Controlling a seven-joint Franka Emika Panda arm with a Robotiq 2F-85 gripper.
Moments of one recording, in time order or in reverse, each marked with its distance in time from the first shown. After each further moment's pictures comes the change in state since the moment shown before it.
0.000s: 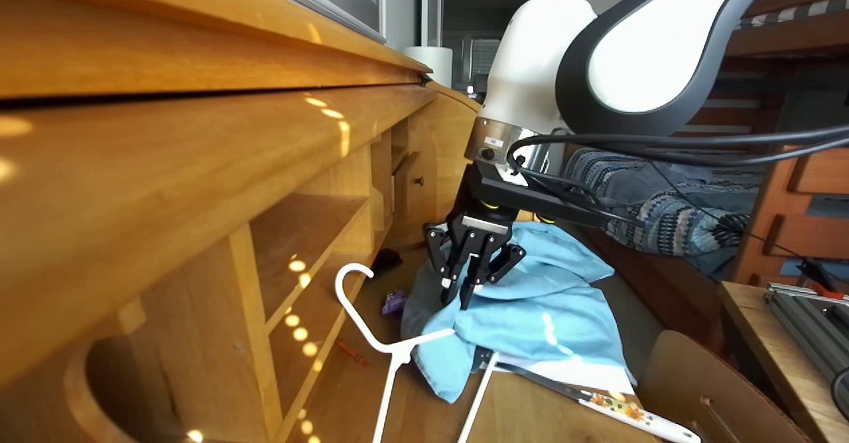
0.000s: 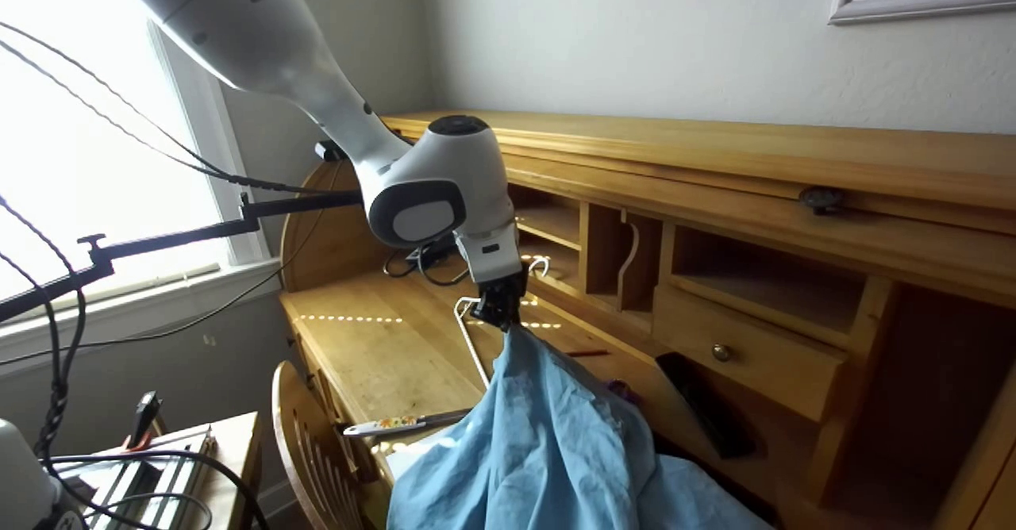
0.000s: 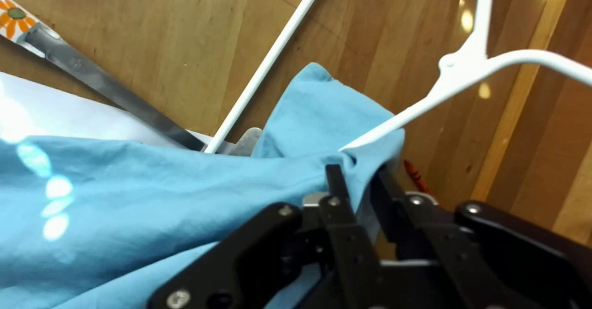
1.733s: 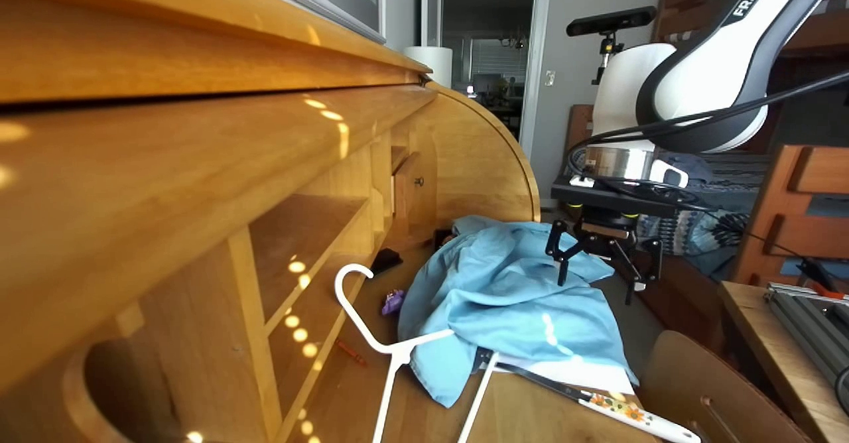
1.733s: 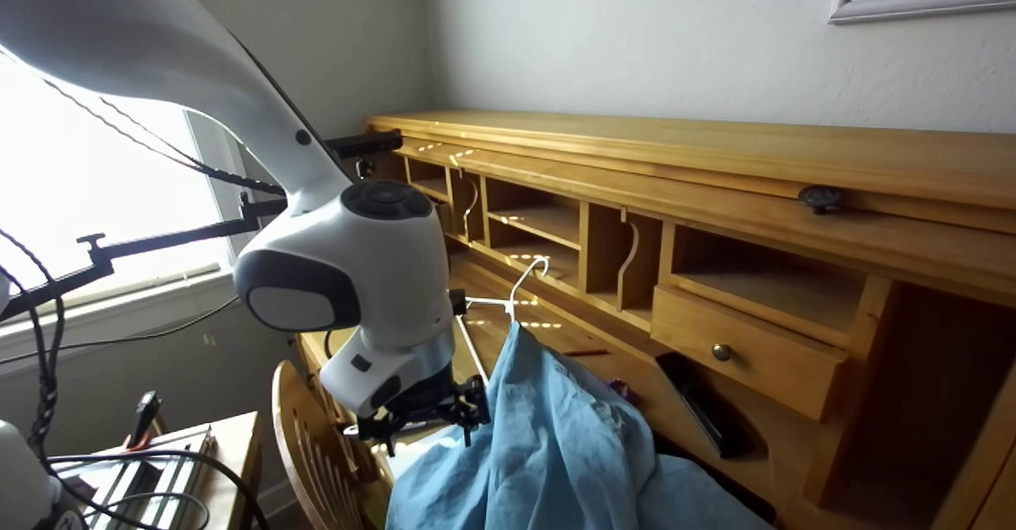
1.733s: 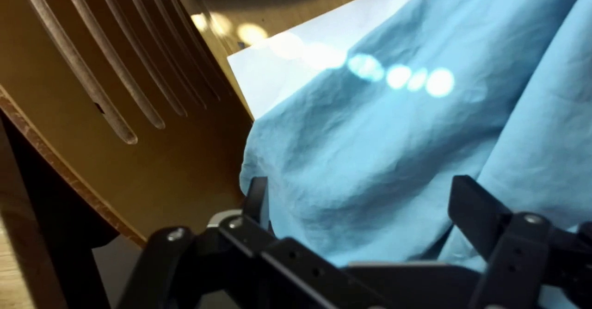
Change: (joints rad) arm -0.193 -0.238 -0.080 -0.423 0.116 -0.080 0.437
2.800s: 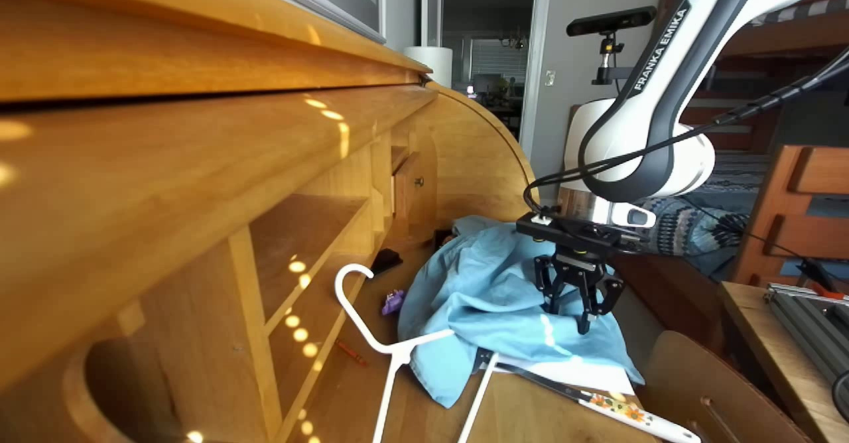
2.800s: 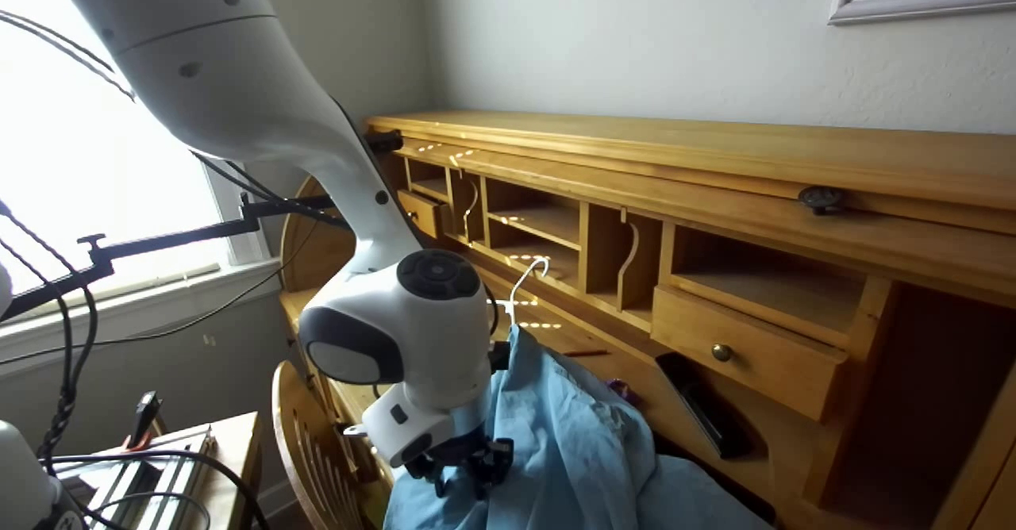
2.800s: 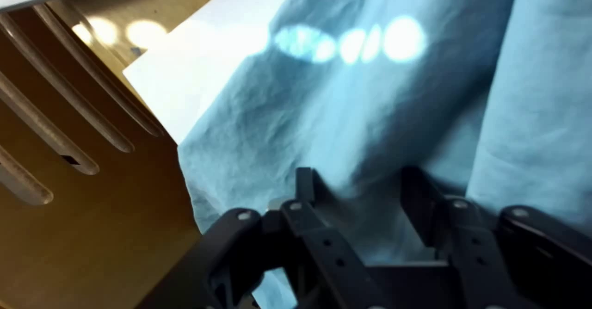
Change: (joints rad) arm -0.016 0.276 0.003 0.142 0.154 0.102 0.031
